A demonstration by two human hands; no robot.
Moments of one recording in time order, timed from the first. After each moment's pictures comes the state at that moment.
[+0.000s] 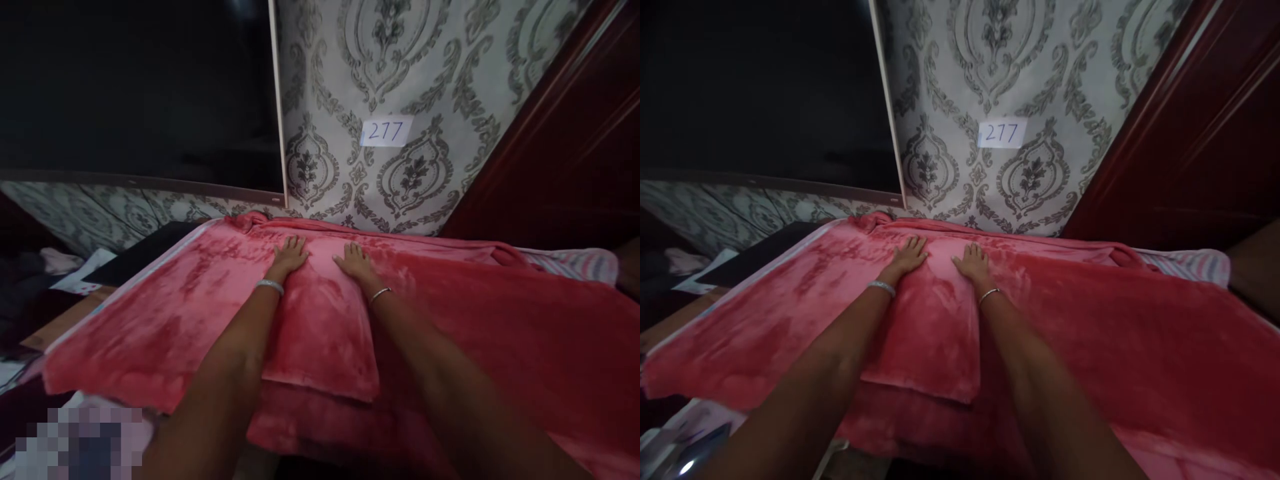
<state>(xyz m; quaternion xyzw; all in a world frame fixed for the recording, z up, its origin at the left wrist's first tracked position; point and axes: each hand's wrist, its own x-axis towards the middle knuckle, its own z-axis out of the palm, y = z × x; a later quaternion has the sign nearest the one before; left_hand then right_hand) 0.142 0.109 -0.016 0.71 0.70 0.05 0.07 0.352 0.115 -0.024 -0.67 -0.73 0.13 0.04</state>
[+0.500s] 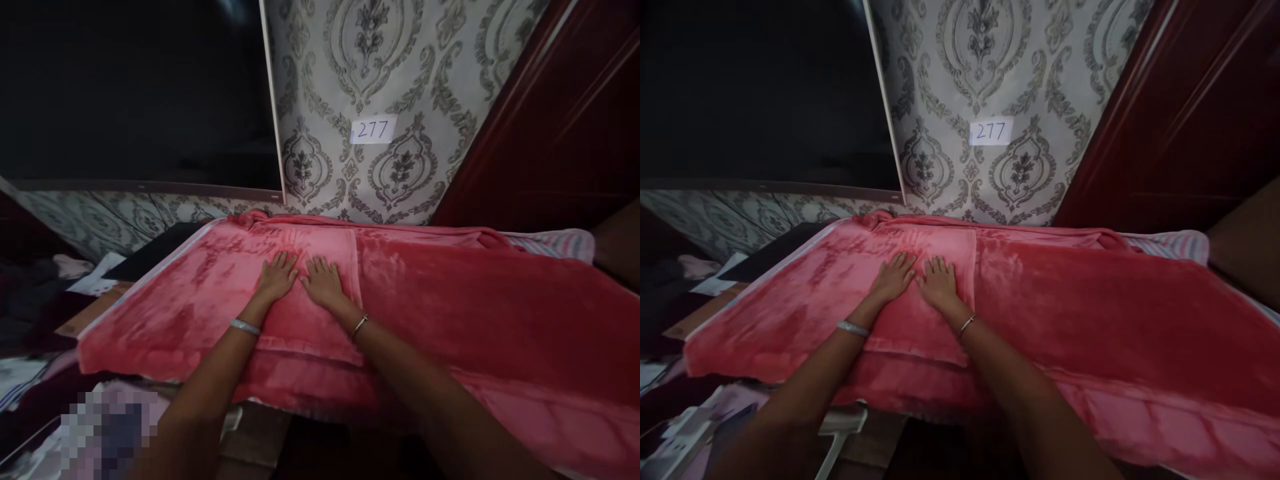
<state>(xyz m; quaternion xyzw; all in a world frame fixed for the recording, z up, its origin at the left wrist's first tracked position) 0.129 -0.007 -0.036 0.73 0.68 0.03 -0.01 0.292 -0.001 -0.045 -0.54 -0.83 0.08 0.10</state>
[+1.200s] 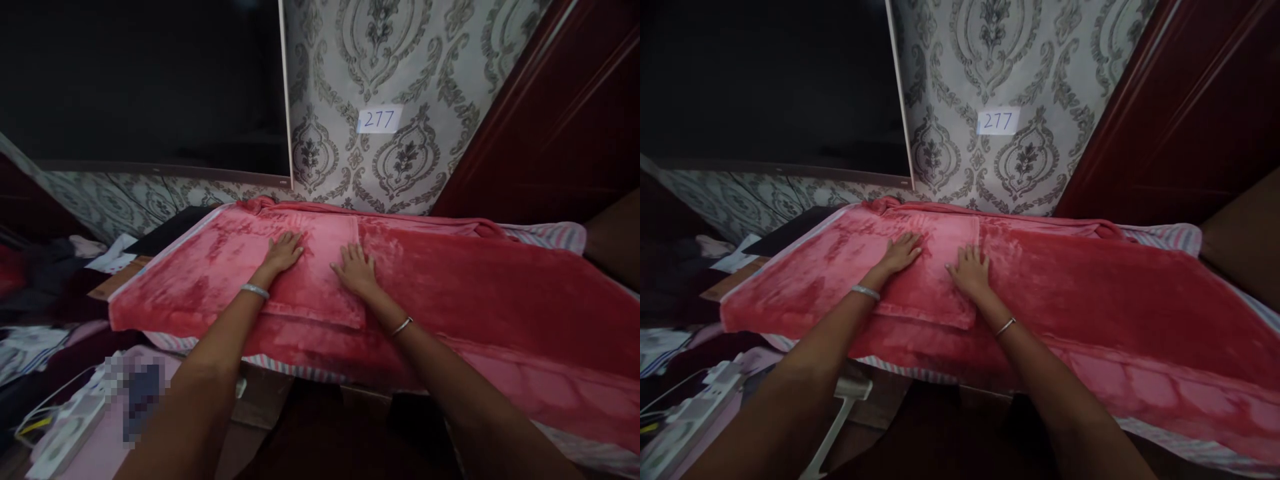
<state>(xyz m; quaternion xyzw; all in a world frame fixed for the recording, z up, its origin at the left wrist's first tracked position) 0.131 -0.008 -0.015 0.74 0.67 0.06 0.05 0.361 -0.040 -0.020 -0.61 -0.78 0.08 0.08</state>
